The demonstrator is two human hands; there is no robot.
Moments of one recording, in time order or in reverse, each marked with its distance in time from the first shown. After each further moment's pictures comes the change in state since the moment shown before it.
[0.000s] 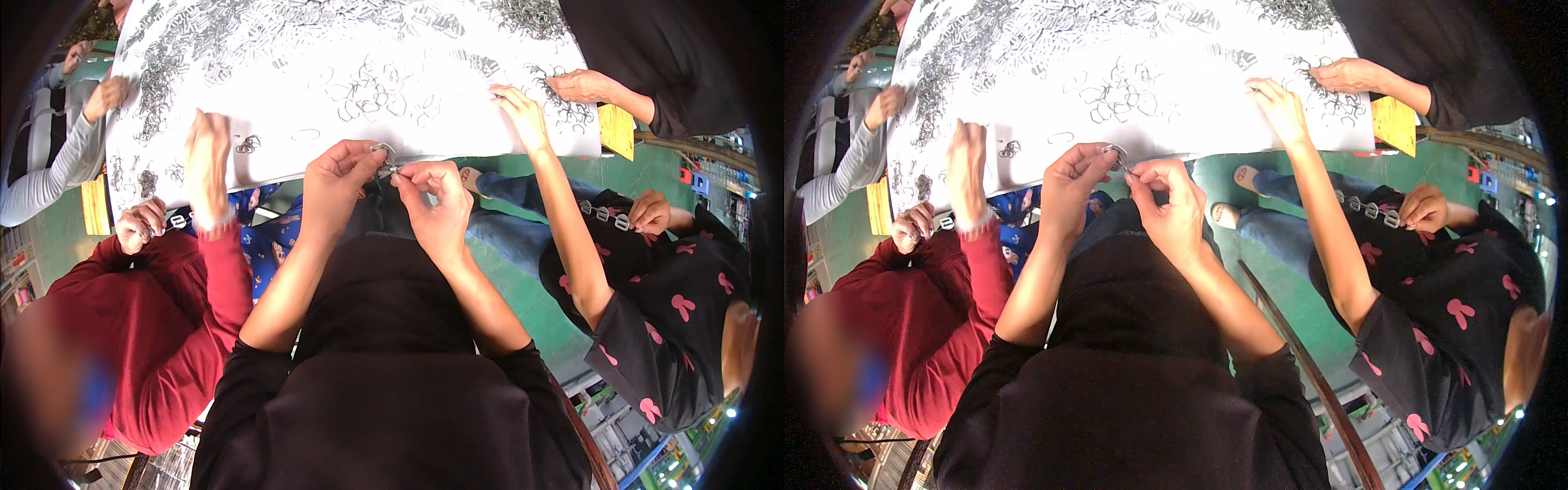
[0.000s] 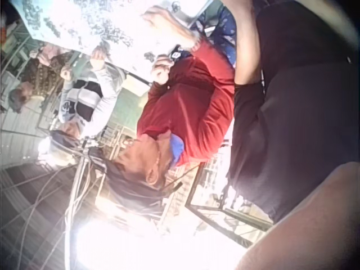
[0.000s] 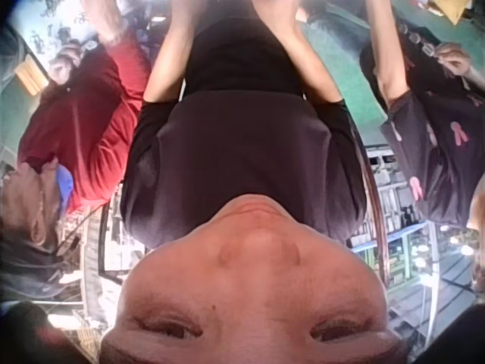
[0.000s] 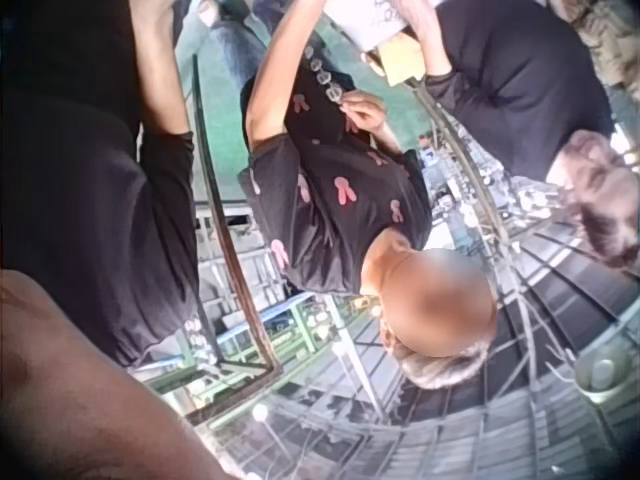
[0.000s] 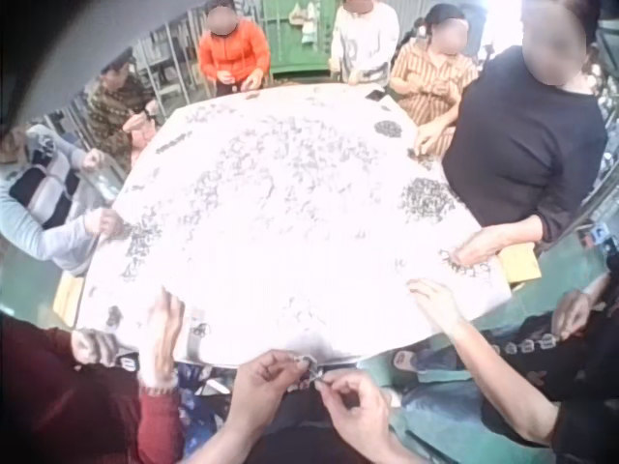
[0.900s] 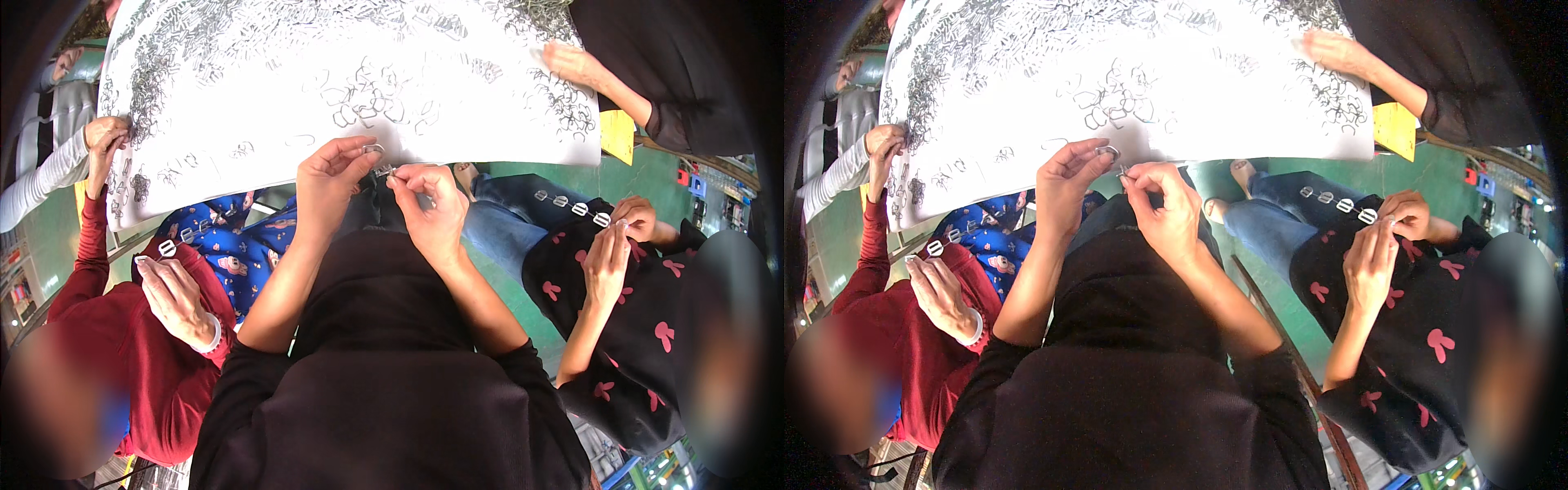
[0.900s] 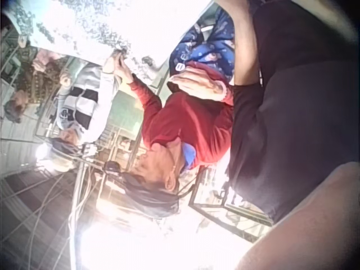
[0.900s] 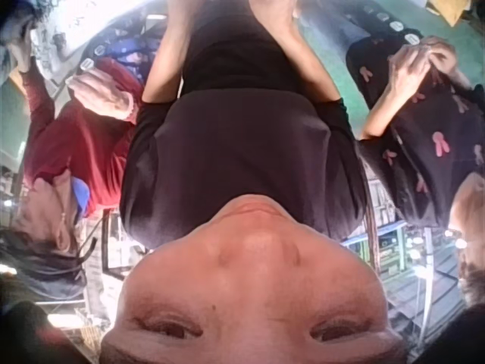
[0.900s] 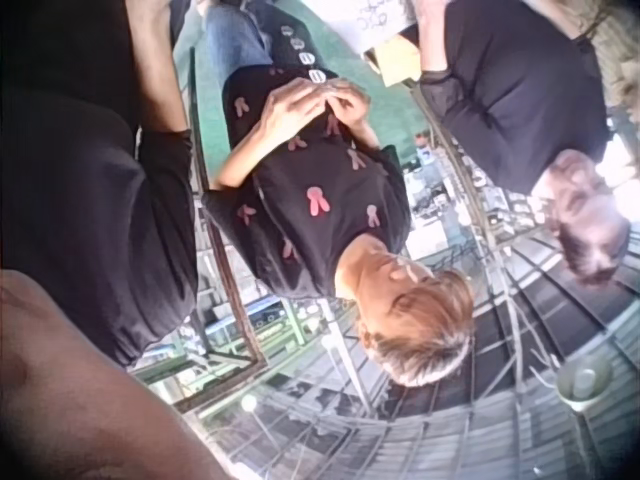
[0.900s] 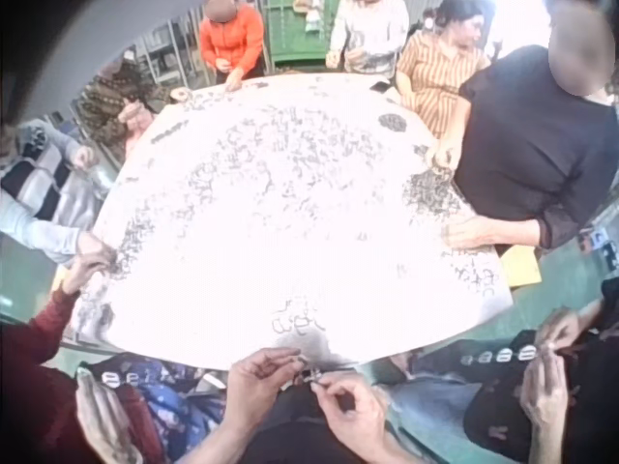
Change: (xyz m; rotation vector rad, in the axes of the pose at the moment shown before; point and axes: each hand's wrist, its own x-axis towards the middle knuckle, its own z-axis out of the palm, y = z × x) left_hand 0.032 0.000 -0.002 -0.016 0.041 0.000; right_hand 0.024 0.013 0.004 -0.024 -0.045 0.003
